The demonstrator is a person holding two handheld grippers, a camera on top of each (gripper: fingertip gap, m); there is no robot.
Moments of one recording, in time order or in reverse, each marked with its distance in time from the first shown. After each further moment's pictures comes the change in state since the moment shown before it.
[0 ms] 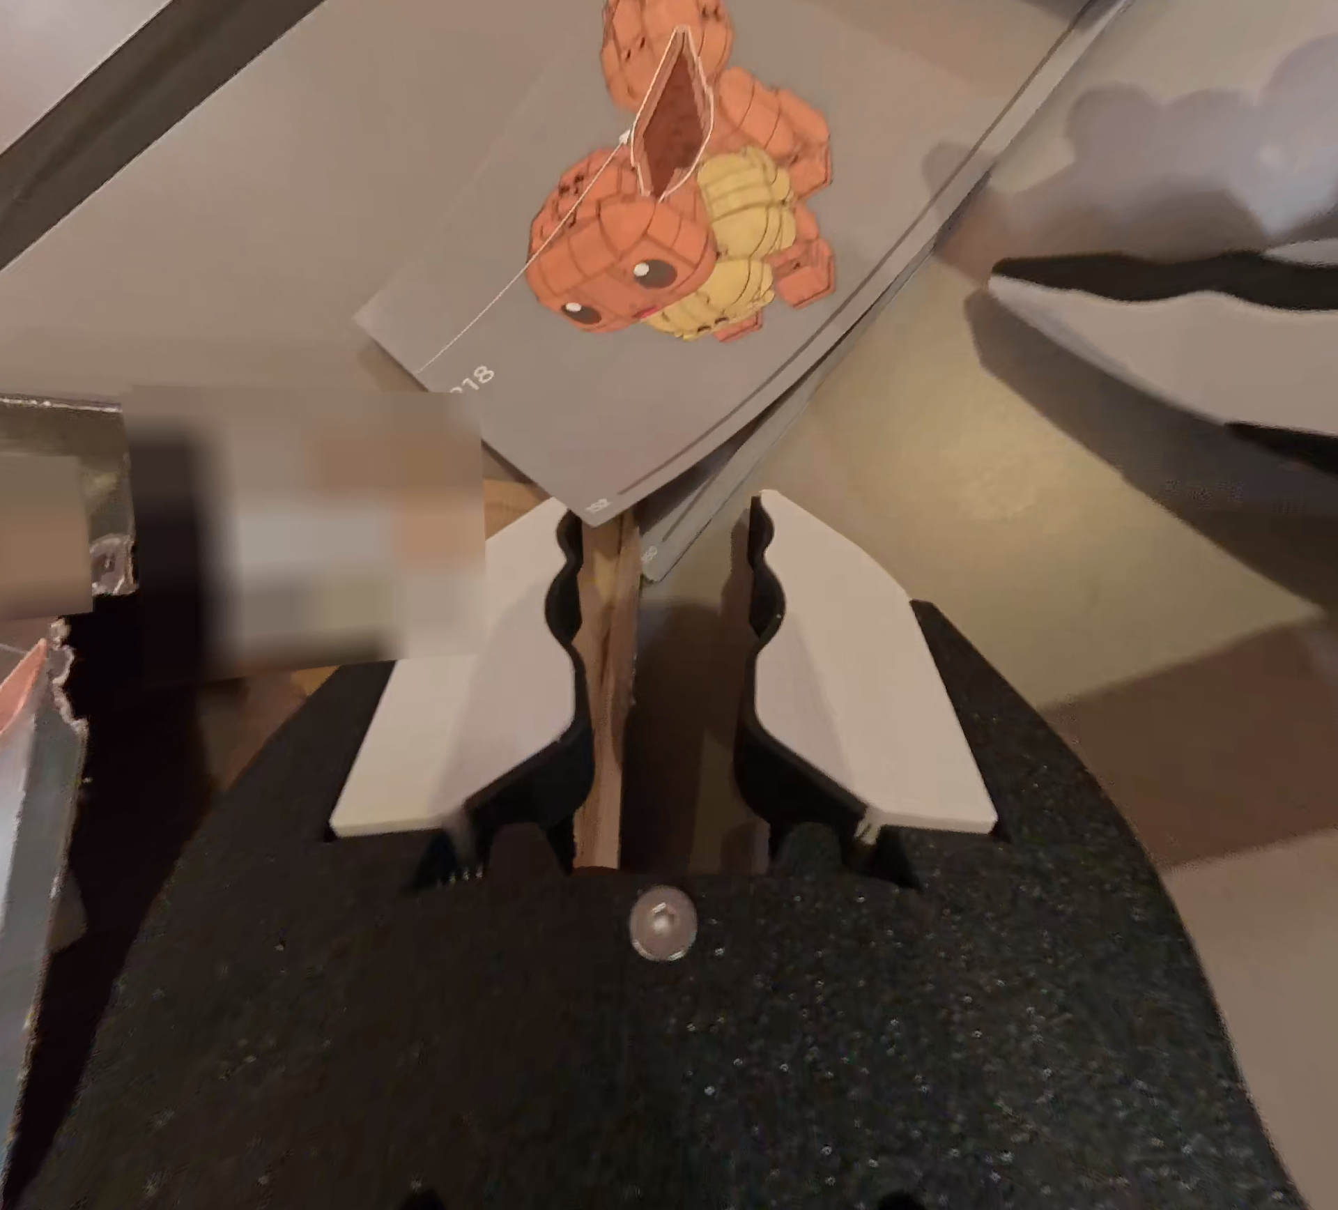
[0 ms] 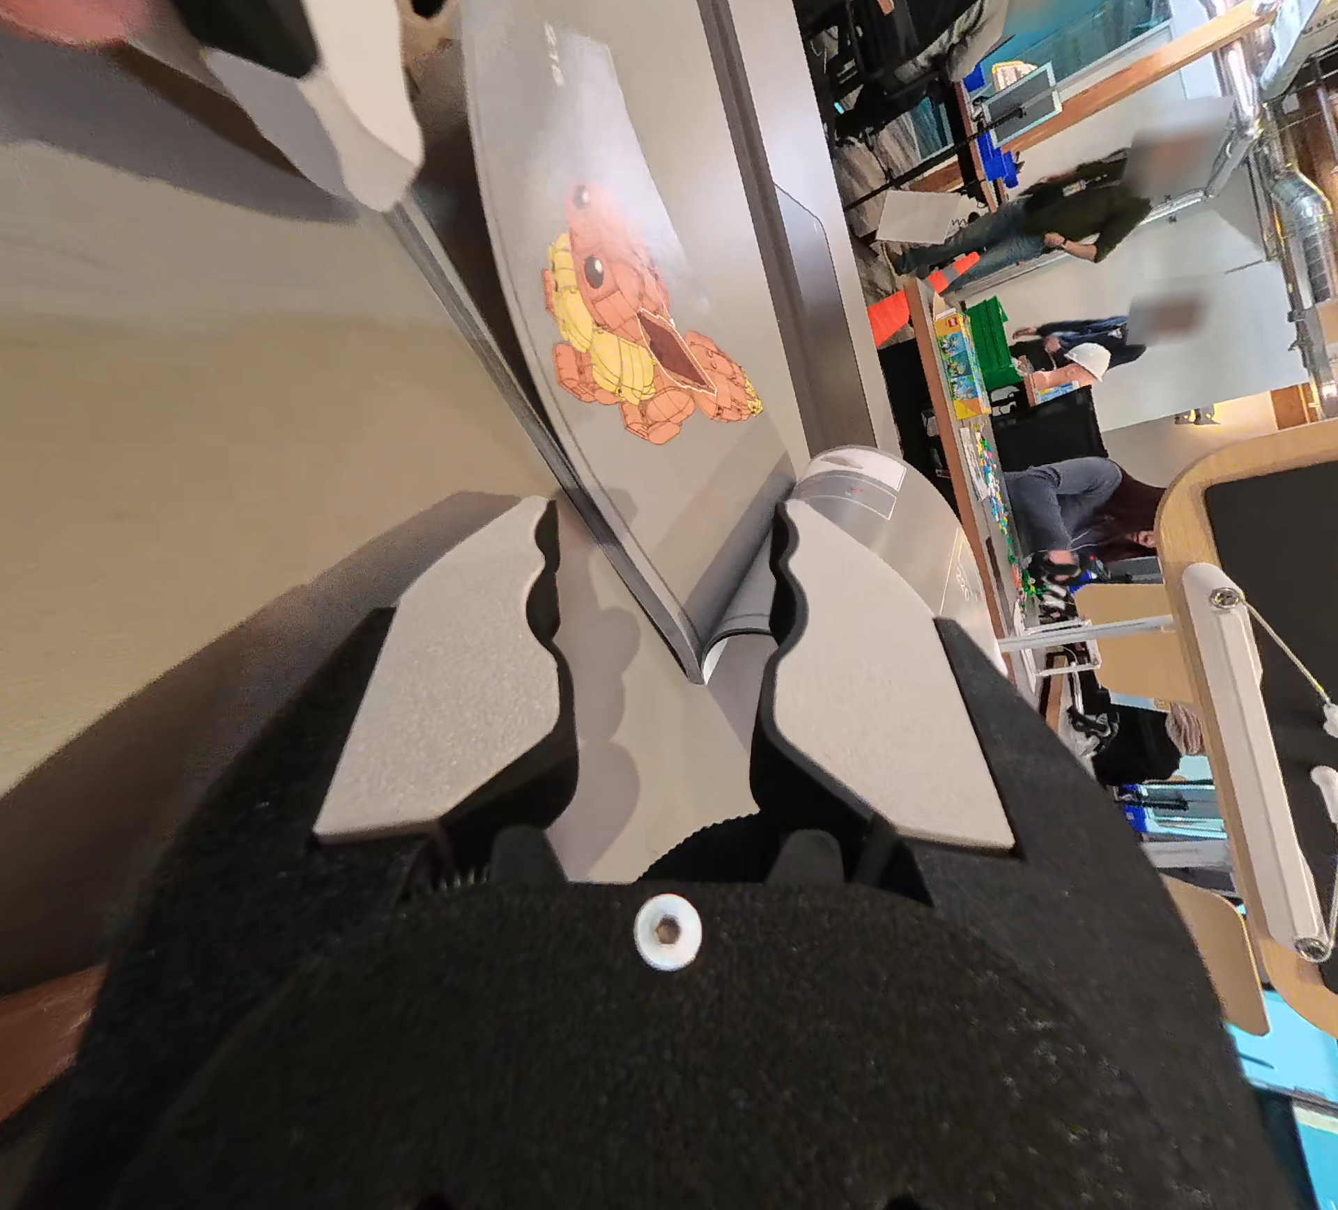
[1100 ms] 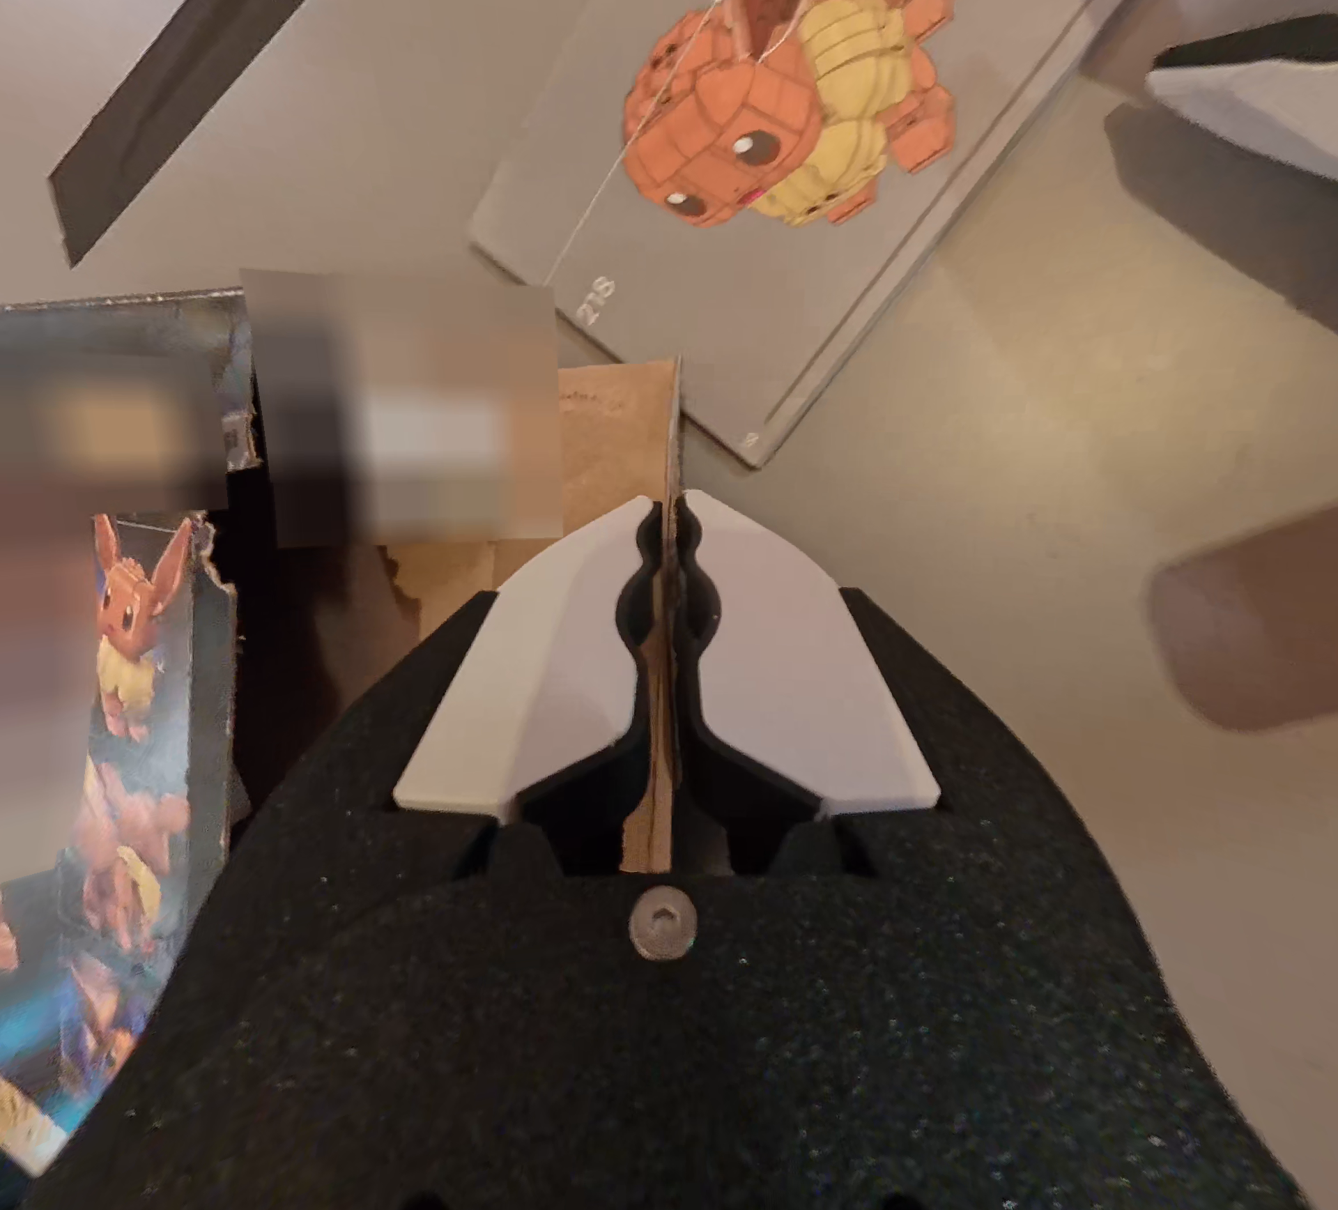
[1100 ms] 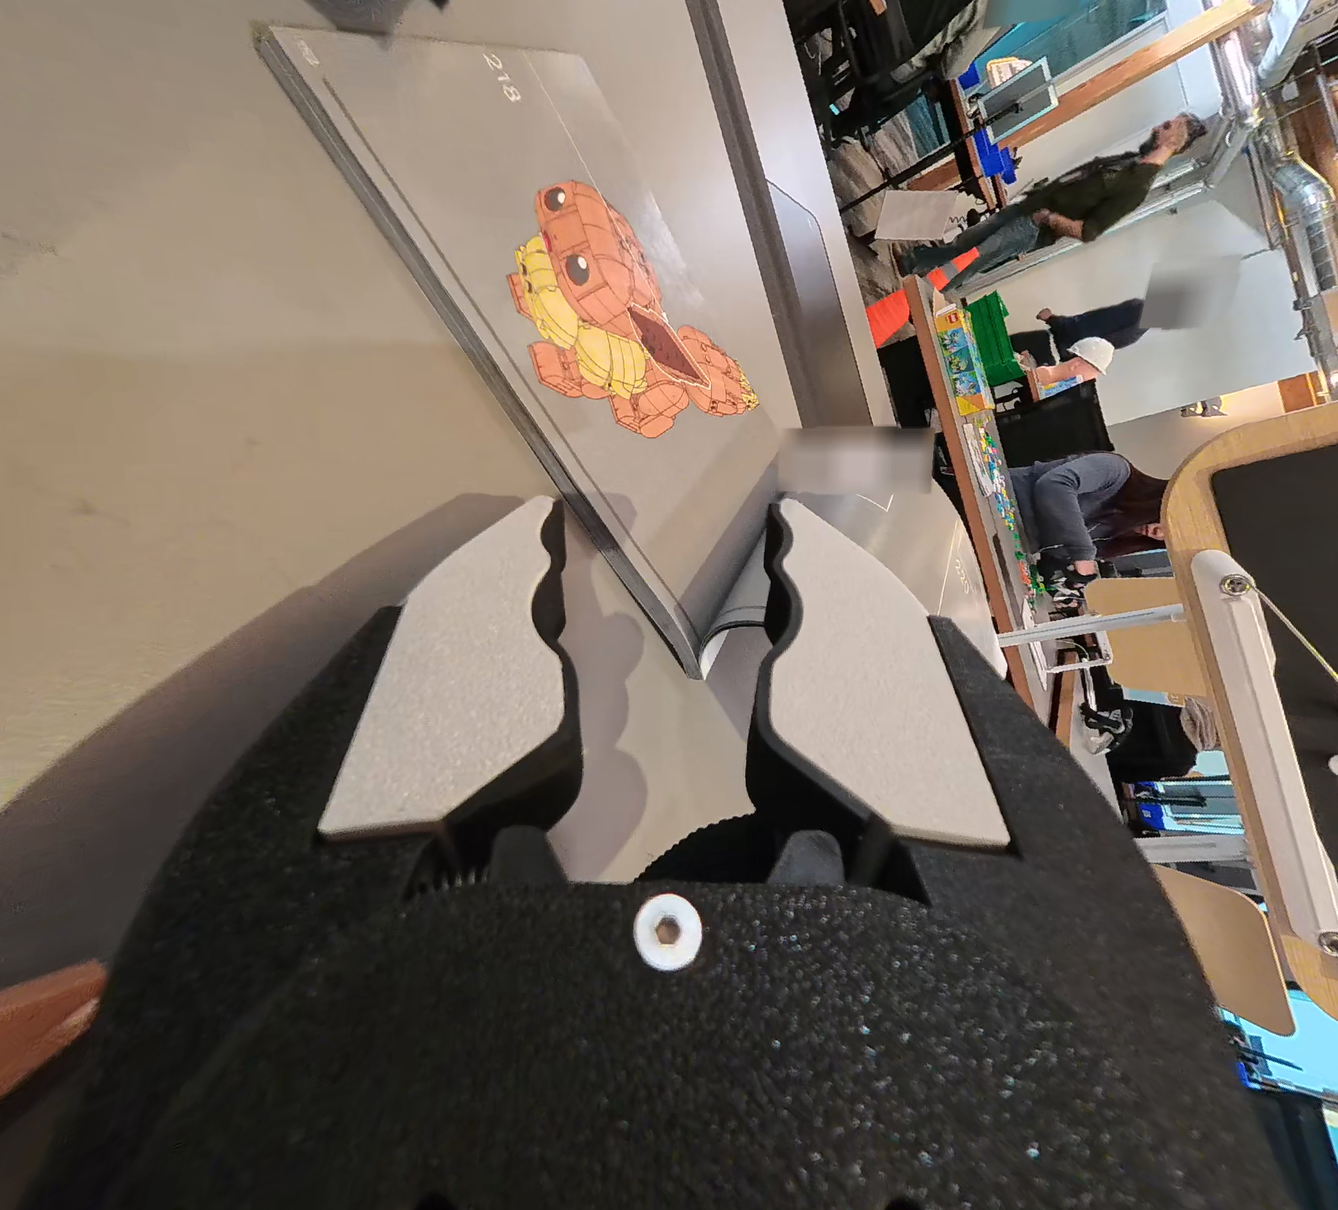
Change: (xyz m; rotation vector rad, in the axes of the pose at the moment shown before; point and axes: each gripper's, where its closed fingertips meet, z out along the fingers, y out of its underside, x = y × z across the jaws) left arm -0.027 0.022 -0.020 -0.080 -0.063 0.071; right arm 0.002 0.003 0.000 0.008 0.003 0.023
